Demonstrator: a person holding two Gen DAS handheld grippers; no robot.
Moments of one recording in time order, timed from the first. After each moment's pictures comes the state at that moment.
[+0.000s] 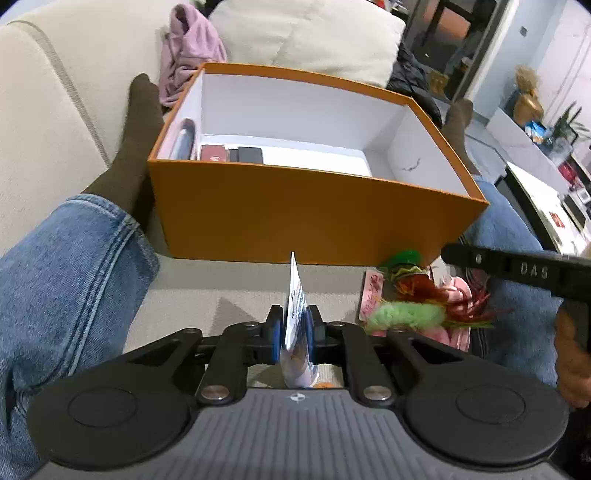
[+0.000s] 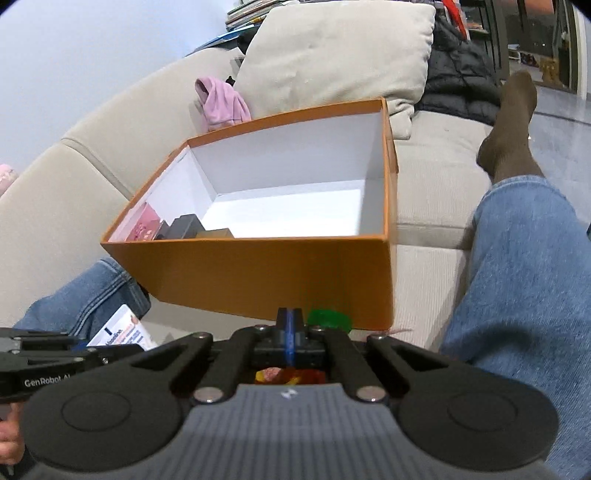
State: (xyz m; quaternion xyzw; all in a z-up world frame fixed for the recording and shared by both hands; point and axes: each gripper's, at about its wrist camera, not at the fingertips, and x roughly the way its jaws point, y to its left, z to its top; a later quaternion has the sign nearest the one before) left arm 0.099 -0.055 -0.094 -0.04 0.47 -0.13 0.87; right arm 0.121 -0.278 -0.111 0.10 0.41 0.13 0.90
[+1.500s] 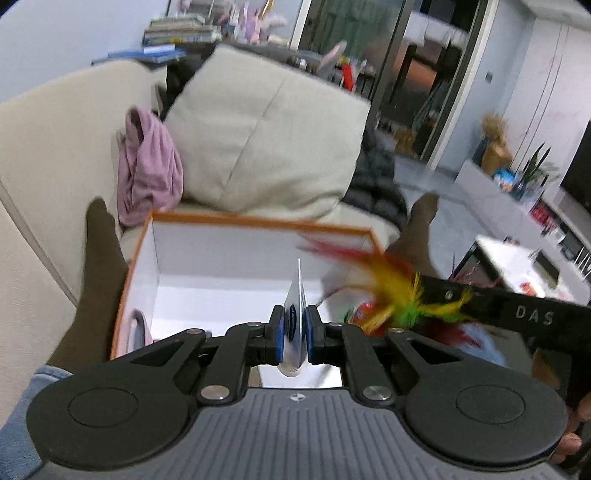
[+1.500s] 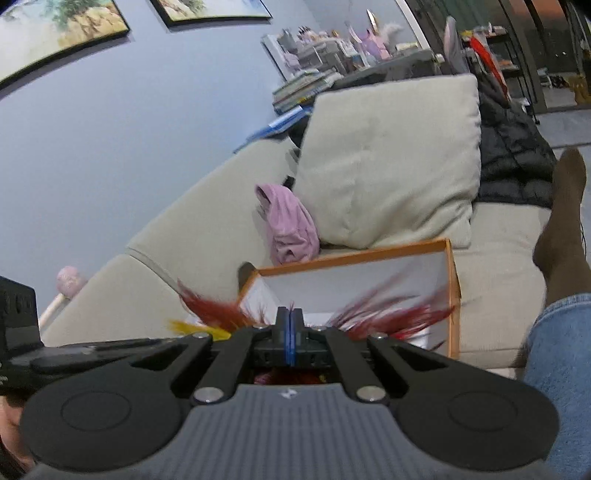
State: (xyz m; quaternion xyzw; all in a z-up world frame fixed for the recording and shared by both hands) left arm 0.188 -0.093 -0.025 -0.04 0.38 -0.17 0.91; right arm 0.177 -0.289 -0.036 0.19 0.30 0.21 0.91
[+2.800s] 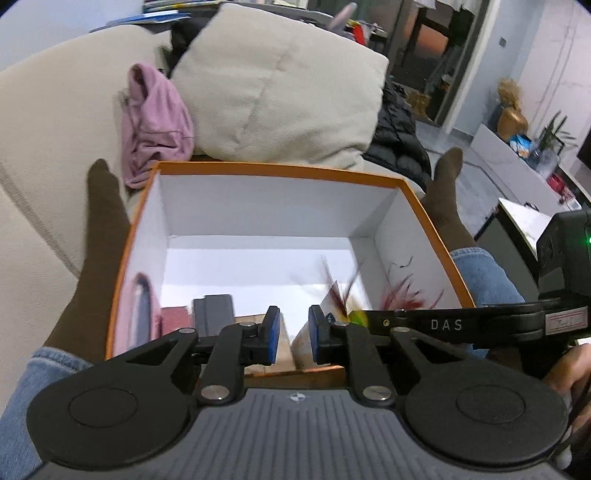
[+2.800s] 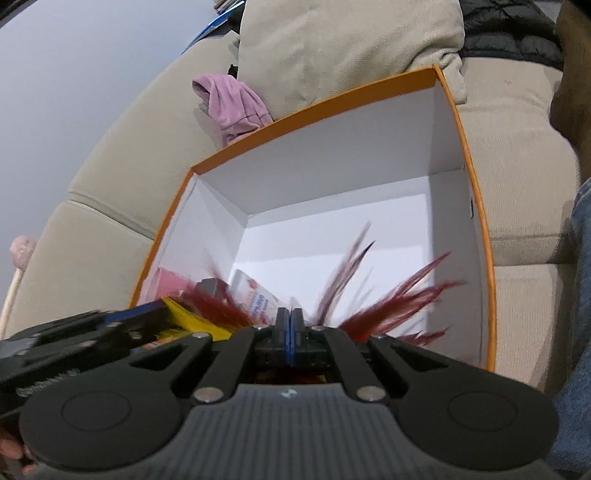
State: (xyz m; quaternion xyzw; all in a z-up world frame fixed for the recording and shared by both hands) left arm 0.195 -0.079 -0.055 -0.02 0.43 -0.16 0.89; right arm 0.230 -0.266 -0.126 0.22 0.45 0.21 0.84
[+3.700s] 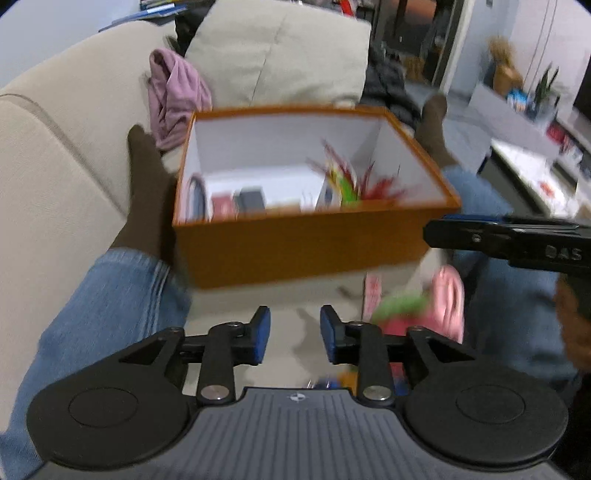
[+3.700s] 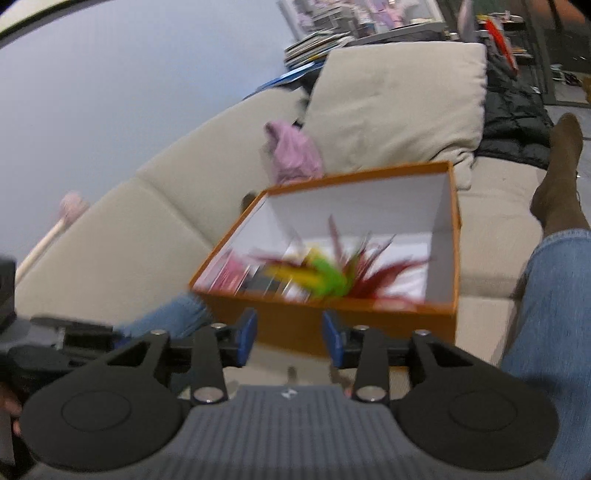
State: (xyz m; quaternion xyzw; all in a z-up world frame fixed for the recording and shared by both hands) left arm 0.082 -0.047 -0.048 0.05 0.46 -0.15 0.87; right arm 0.094 -0.257 -0.077 0.12 0.34 0.25 0.90
